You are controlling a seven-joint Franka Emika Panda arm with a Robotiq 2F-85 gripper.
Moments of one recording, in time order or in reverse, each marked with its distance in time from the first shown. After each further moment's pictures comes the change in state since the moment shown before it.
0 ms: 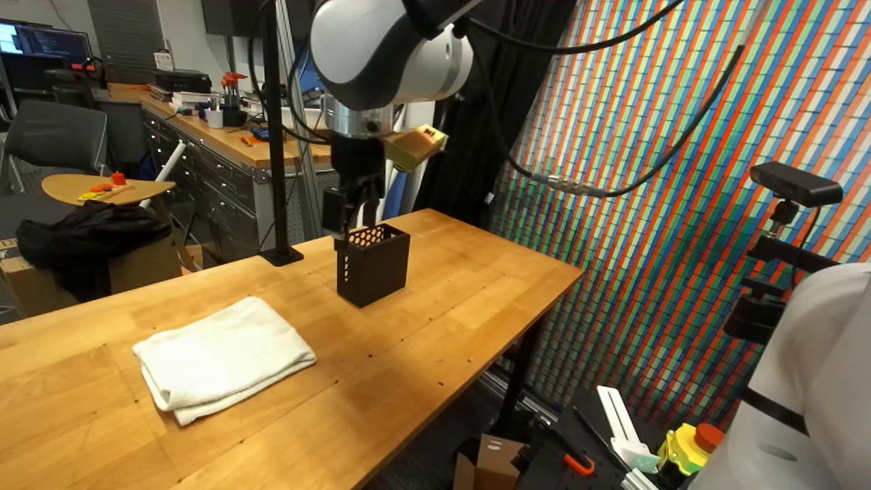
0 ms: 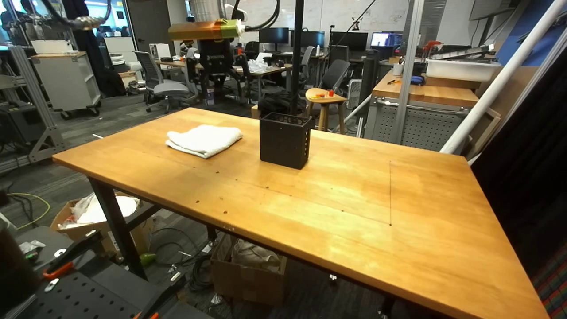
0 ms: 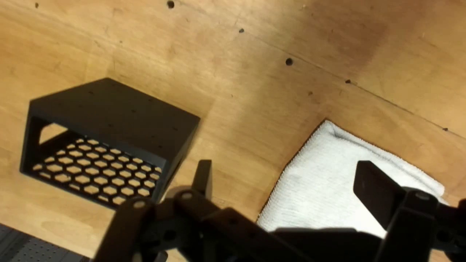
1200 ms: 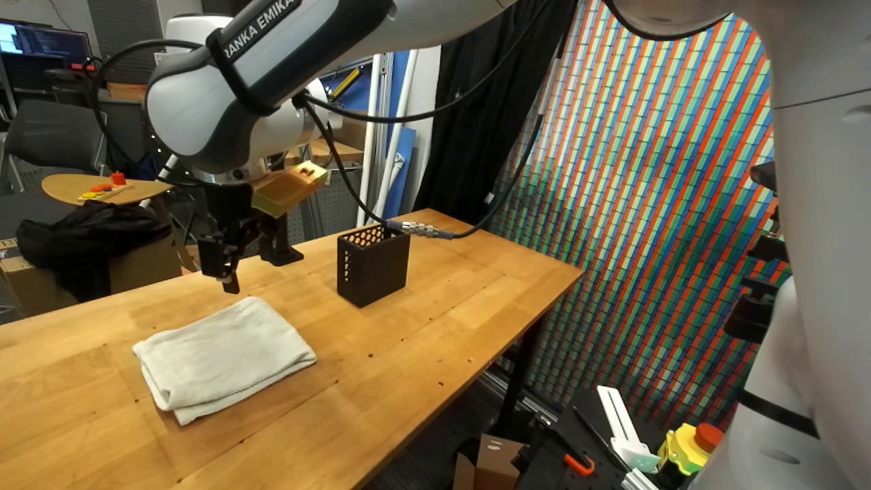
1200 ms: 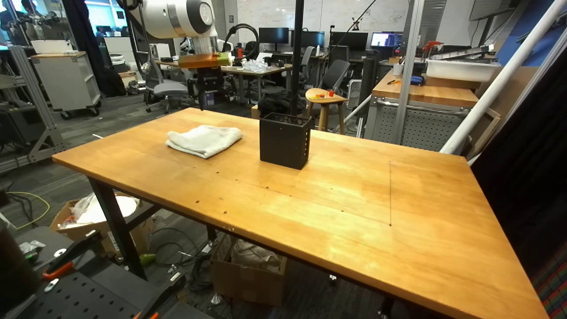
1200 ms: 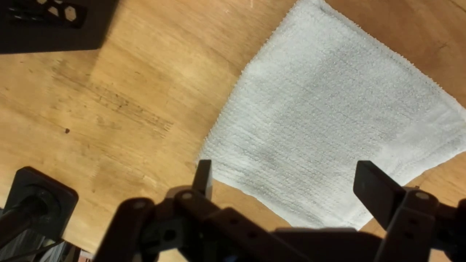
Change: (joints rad) arm 0.099 0.460 0.081 0.447 -0.076 -0.027 0.111
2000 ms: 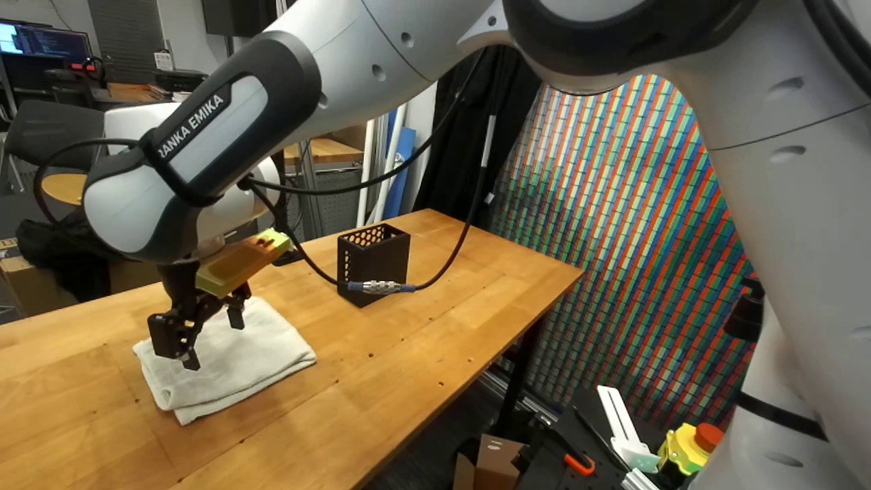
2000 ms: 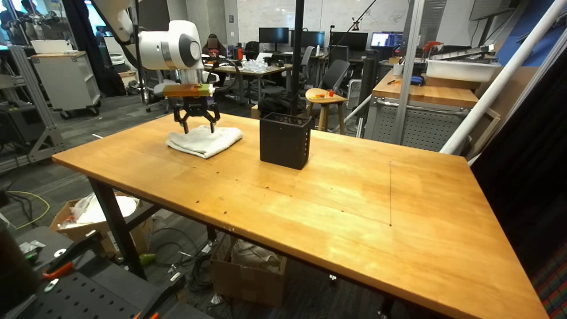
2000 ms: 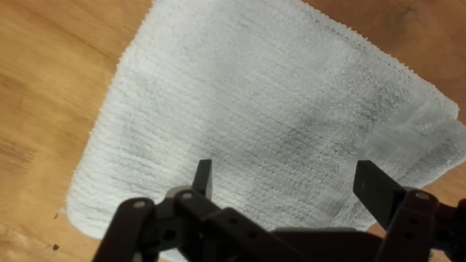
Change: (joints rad) arm 0.088 0.200 0.011 0.094 0.011 0.012 0.144
